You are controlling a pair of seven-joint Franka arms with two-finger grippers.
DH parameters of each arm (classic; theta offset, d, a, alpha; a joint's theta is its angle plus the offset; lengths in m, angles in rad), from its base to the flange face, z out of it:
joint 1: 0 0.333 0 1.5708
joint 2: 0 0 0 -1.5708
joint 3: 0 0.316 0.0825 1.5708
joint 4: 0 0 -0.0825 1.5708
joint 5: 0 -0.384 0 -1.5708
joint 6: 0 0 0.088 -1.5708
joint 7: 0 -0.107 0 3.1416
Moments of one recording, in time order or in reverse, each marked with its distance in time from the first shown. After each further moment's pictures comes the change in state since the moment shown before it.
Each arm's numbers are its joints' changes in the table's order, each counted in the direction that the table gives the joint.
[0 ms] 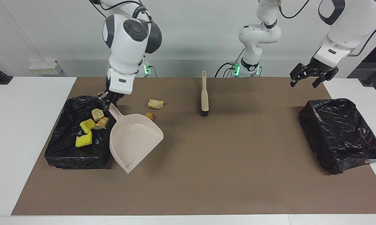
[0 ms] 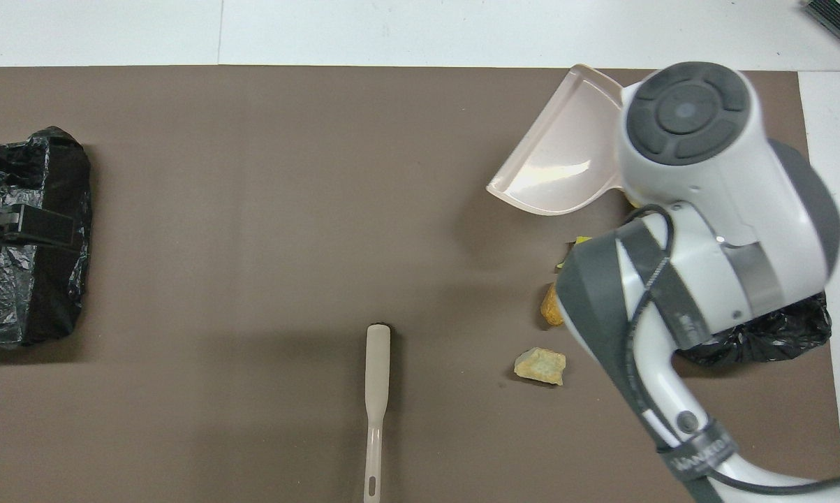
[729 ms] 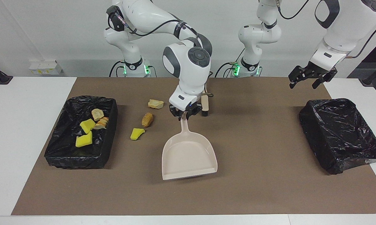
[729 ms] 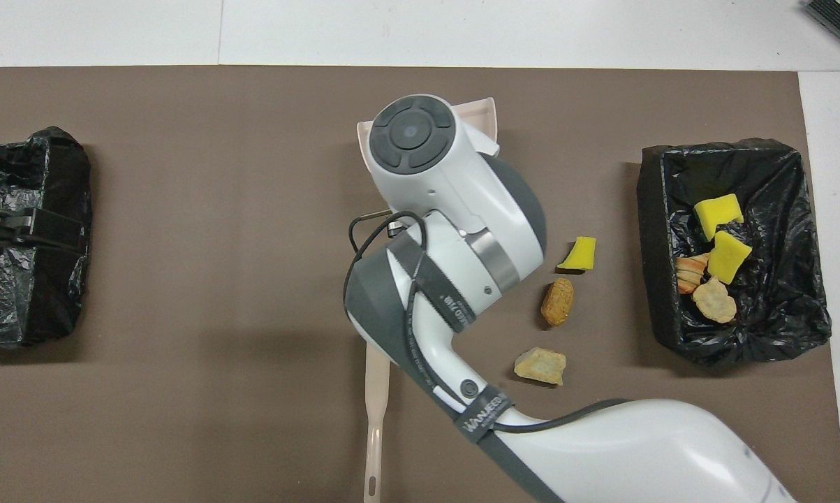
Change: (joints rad) left arm -0.005 -0.005 -0.012 -0.011 -0.045 0.002 0.000; right arm 0.266 -0.346 0.001 0.295 -0.277 0.057 -0.939
